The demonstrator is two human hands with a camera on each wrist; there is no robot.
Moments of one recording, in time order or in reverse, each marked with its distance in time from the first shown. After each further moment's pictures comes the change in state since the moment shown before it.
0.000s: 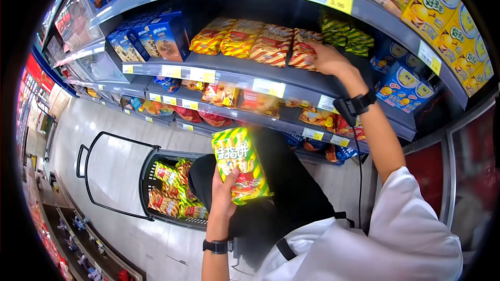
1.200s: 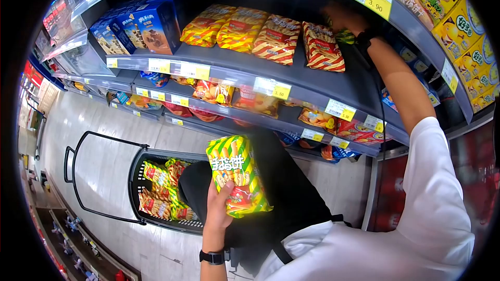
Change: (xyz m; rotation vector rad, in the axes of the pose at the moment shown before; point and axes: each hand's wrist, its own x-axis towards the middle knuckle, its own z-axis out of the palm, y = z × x) left_hand 0.009 -0.003 -0.017 -0.066 -0.017 -0.085; right_hand 0.164 0.101 -0.034 -0.543 0.108 -0.261
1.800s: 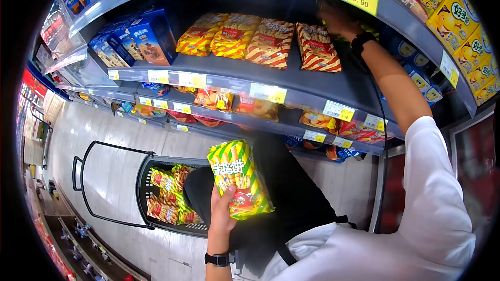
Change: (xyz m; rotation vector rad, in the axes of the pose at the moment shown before) left_hand 0.003 -0.005 0.003 0.039 0.036 0.022; right_hand -0.019 -0.007 0.016 -0.133 0.167 0.003
